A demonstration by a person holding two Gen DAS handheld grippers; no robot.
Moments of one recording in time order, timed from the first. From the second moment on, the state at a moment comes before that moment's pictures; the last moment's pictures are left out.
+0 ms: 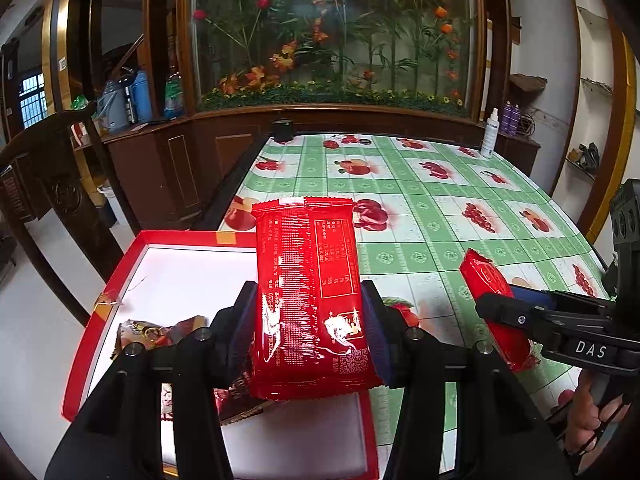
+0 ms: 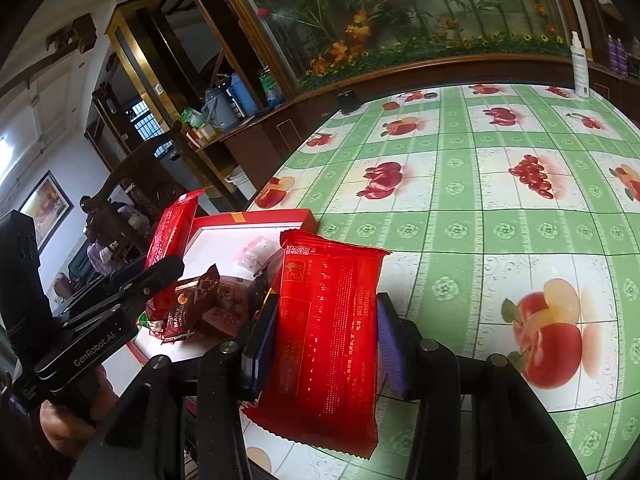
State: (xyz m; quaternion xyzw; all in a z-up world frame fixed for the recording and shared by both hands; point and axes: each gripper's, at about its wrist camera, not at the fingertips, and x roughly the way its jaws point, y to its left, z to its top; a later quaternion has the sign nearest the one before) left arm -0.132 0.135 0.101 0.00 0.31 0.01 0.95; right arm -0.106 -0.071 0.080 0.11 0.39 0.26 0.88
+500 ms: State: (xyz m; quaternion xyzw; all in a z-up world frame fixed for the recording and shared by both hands) left arm -0.135 0.152 0.095 -0.01 0.32 0.03 0.95; right arm -0.102 -0.040 0.087 0.09 0.38 0.29 0.87
